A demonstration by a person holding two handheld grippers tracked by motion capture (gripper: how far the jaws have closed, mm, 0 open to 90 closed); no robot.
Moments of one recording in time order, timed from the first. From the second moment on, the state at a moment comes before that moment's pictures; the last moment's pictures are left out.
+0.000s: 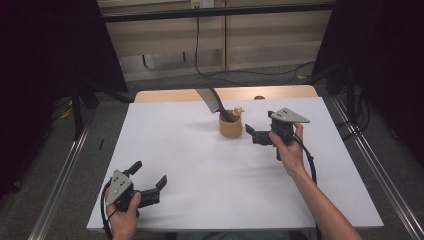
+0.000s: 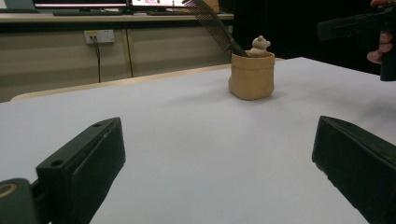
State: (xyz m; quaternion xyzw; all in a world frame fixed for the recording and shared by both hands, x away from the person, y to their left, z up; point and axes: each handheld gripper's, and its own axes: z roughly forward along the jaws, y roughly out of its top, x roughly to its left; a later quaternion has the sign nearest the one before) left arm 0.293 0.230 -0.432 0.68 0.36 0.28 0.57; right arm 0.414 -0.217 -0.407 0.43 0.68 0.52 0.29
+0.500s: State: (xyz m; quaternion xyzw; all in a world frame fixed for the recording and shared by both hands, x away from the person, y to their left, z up) left arm 0.293 0.231 -0.432 0.68 0.36 0.28 0.57; right arm 0.392 -0.226 -0.409 0.44 0.67 0.51 0.32
